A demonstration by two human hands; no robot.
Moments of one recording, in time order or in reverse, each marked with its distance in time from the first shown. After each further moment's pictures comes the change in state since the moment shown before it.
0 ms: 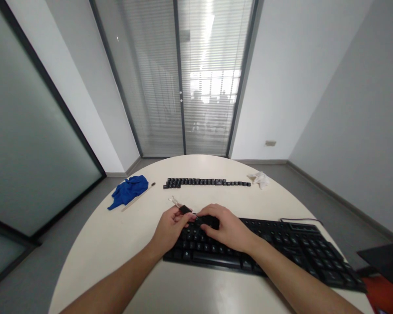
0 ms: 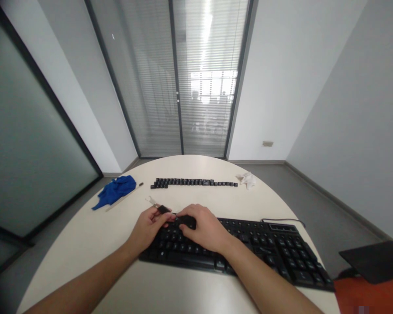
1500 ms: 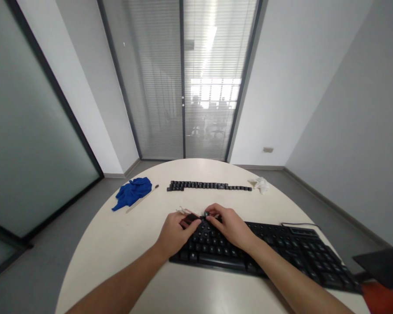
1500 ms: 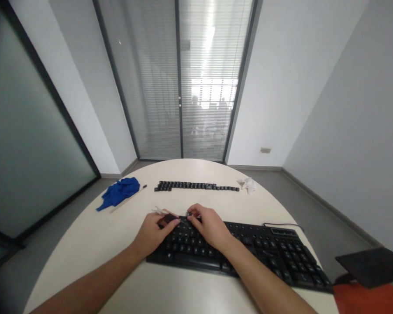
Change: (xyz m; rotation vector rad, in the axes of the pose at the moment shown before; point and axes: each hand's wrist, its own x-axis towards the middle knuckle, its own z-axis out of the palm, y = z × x) left_hand -0.004 0.005 -0.008 0.408 0.054 0.295; right_hand 0.008 0.013 0.010 -0.047 0.058 0.221
